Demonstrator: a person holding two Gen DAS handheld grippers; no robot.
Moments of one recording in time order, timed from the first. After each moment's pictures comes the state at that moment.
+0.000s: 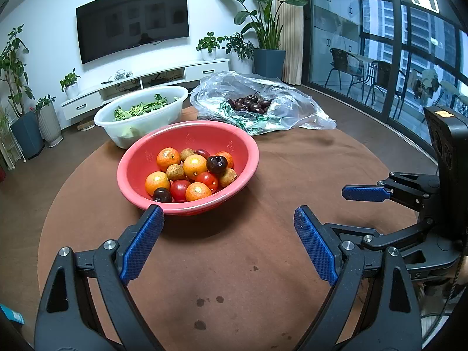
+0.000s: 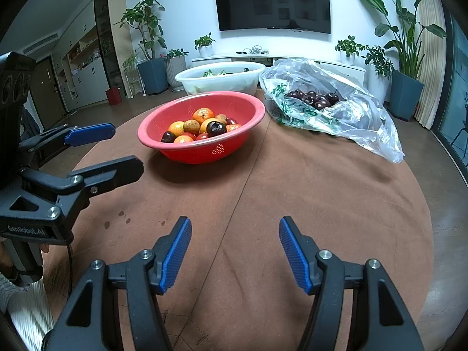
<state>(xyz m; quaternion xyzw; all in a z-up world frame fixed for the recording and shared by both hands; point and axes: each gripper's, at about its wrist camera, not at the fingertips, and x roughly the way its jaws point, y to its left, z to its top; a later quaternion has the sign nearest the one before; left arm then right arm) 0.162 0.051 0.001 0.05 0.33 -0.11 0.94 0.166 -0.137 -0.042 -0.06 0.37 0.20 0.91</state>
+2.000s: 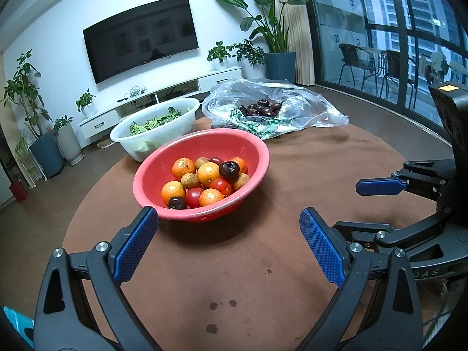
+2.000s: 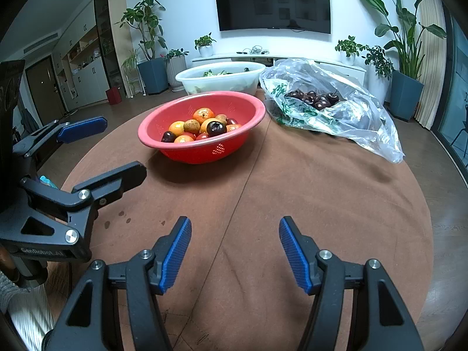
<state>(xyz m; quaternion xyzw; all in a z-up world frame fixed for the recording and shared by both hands) 0.162 0.037 -0.005 0.10 0.30 -0.07 0.95 0.167 -0.137 -0.043 -0.06 0.37 0.20 0.91</state>
